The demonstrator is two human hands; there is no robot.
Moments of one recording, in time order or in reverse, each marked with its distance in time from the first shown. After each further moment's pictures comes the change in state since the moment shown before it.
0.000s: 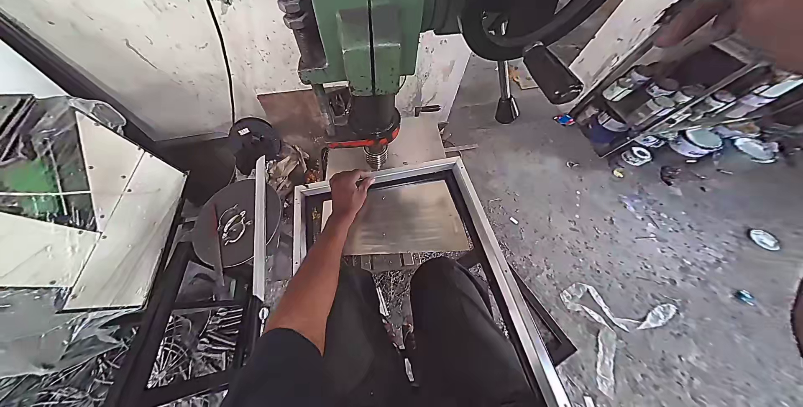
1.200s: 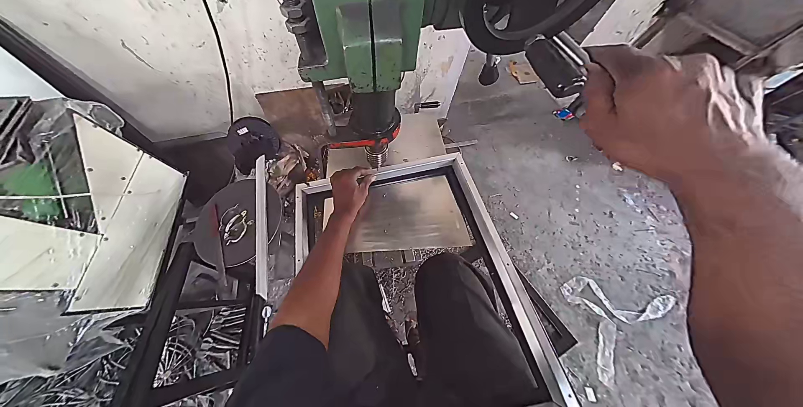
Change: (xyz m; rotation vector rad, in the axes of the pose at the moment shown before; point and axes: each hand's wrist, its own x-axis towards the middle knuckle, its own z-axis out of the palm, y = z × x) left_hand 0.002 0.003 -0.003 0.001 -0.022 -0.014; right_hand -0.076 -0.030 0.058 -0.562 -0.106 0.105
